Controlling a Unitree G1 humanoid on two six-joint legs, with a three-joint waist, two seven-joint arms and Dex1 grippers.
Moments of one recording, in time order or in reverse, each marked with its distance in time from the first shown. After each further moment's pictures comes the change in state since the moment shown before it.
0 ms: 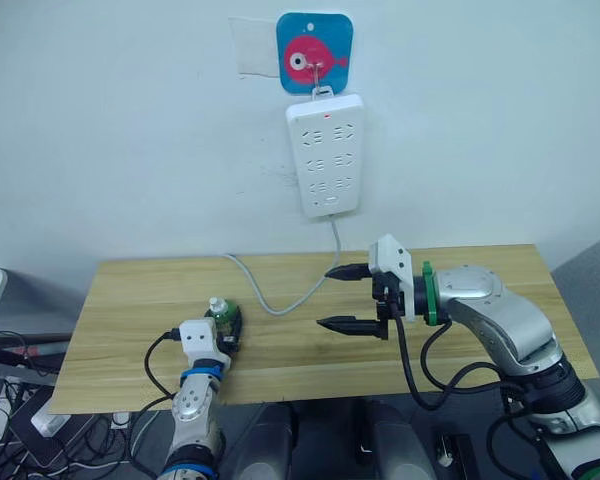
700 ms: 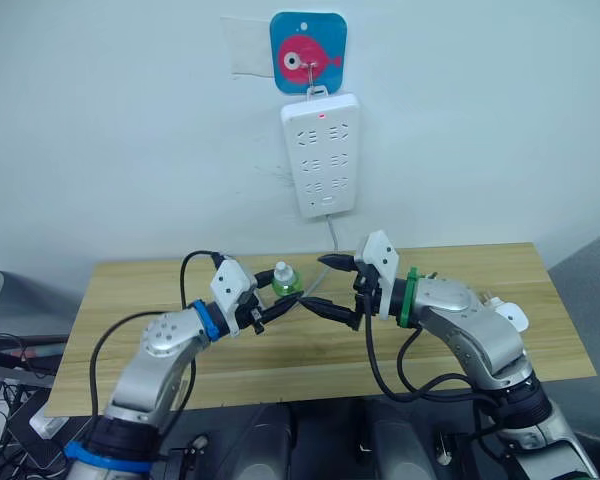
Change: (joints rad) left arm -0.012 0.436 -0.322 -0.993 -0.202 0.844 -0.579; right arm 0.053 0.207 -0.003 0.005 -0.069 -0.049 -0.262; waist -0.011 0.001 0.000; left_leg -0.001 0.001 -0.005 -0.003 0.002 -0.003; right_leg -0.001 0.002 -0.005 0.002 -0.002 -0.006
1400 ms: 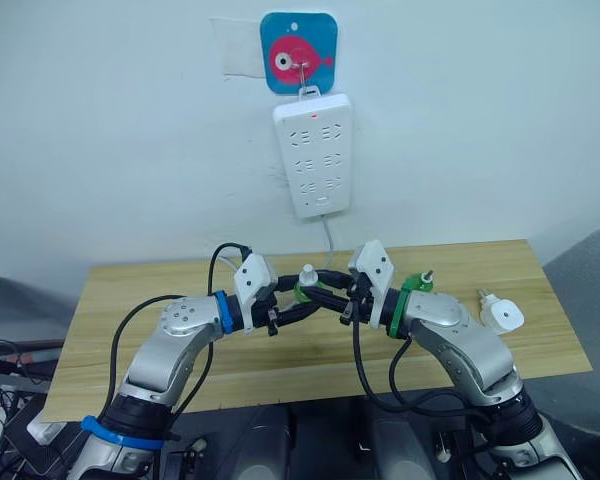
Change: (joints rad) left arm -0.068 -0.047 -0.040 0.027 0.002 0.076 -0.075; right arm 0.070 0.031 0.019 -0.033 -0.024 -0.003 -0.062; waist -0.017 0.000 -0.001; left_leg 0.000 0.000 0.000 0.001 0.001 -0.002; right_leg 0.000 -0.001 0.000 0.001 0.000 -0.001
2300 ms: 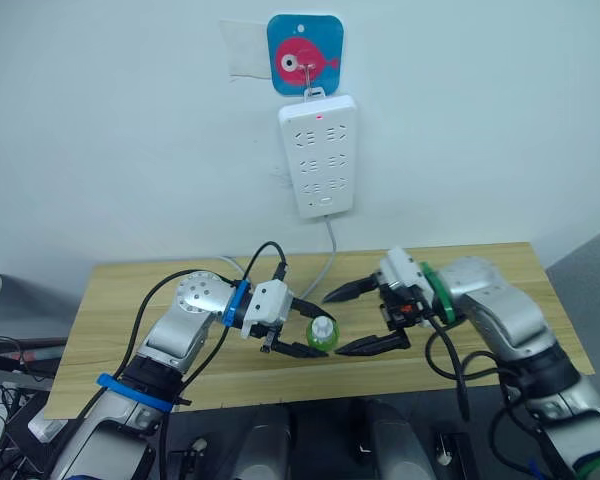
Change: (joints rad) left arm -0.165 0.039 -0.110 0.220 0.061 -0.308 -0.446; right arm -0.102 -0.263 -0.071 0.144 0.124 -0.154 0.611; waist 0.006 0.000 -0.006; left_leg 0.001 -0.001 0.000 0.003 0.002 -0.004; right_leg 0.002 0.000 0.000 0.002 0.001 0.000
